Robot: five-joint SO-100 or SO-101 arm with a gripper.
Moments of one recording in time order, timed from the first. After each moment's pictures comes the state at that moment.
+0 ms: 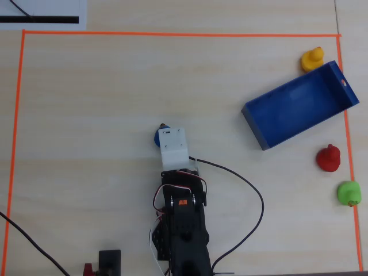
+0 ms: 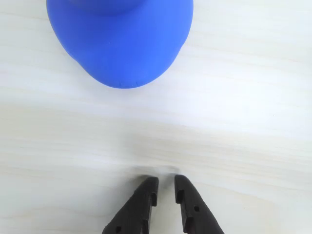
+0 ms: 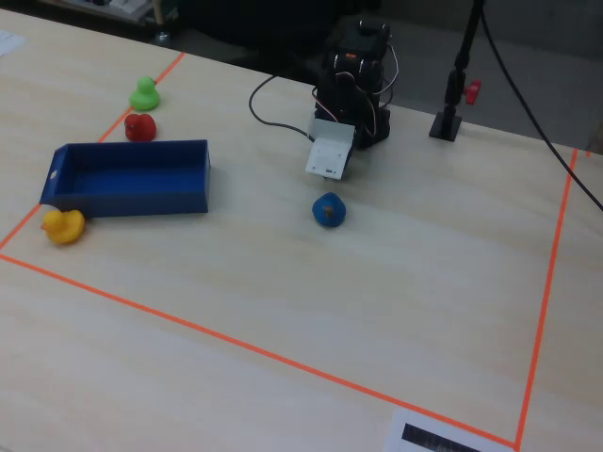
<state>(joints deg) -0.2 190.0 178.2 75.8 -91.5</state>
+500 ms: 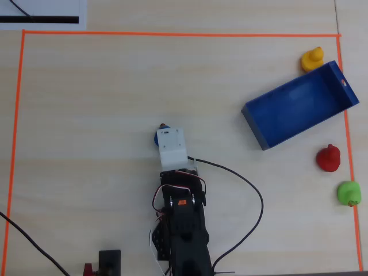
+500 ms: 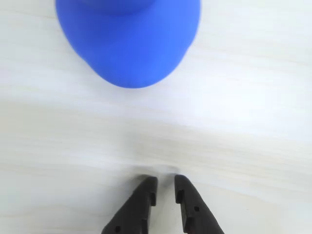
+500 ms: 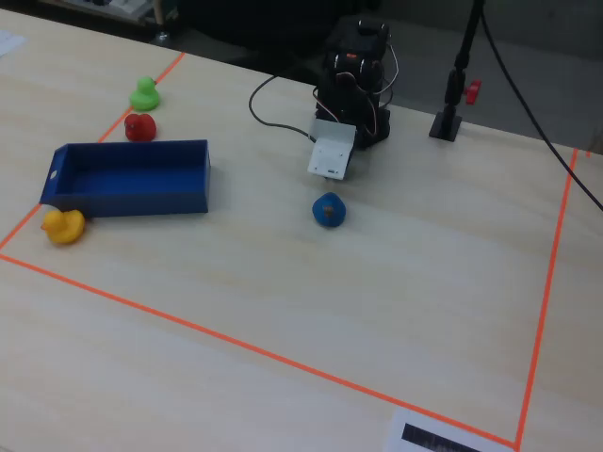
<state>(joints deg) -1.3 190.0 178.2 75.8 -91.5</state>
